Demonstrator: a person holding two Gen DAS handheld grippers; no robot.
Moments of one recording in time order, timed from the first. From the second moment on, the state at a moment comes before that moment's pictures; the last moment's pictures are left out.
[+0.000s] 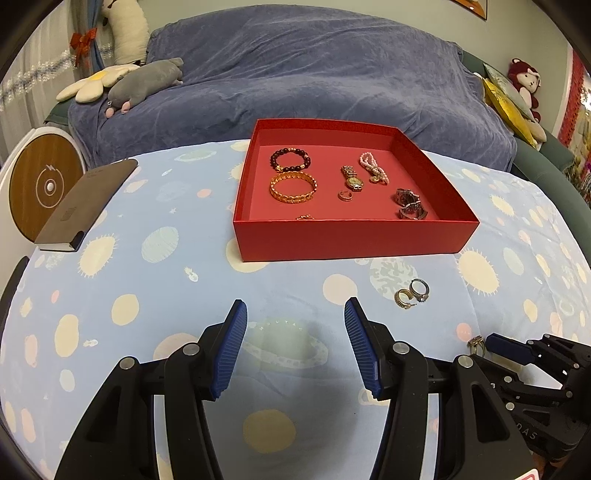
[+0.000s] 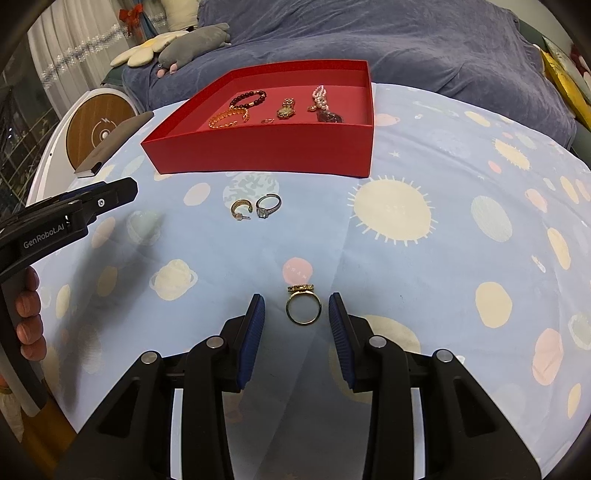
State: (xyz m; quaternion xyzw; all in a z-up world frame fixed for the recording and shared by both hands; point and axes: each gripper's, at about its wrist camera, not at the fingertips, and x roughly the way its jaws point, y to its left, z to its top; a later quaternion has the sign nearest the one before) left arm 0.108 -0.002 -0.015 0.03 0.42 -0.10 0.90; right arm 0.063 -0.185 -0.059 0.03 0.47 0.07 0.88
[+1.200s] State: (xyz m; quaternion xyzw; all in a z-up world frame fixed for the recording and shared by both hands) left arm 0.109 -0.028 -0.037 0.06 0.44 -0.13 0.88; right arm 0.063 -0.189 -0.060 0.02 0.46 0.06 0.89
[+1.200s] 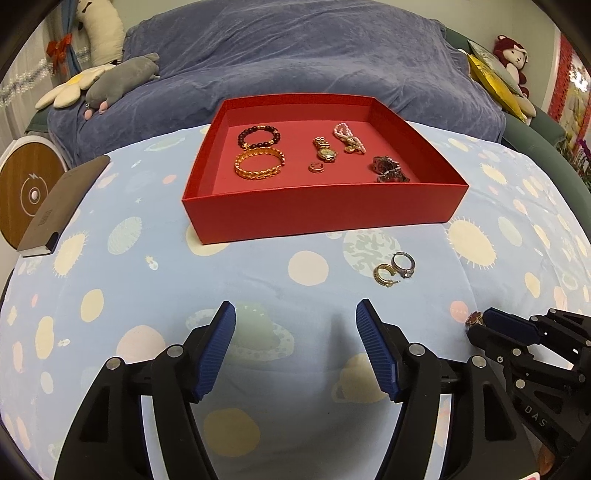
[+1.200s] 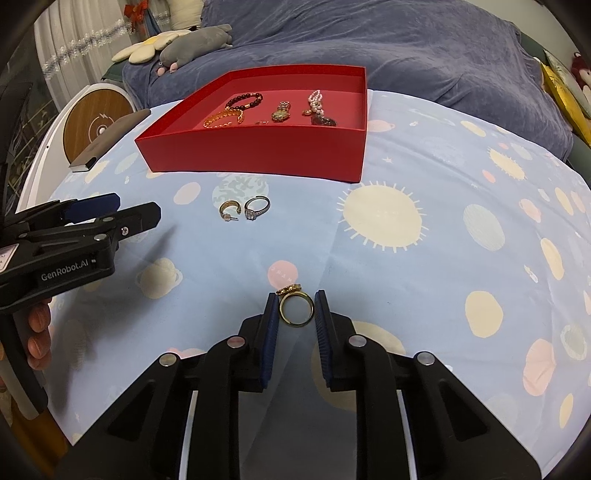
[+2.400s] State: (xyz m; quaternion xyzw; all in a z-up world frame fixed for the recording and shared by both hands) left arm 0.124 -0.079 -0.054 0.08 0.42 -0.20 0.88; right arm 0.073 -0.199 -0.051 0.05 0.45 0.06 0.89
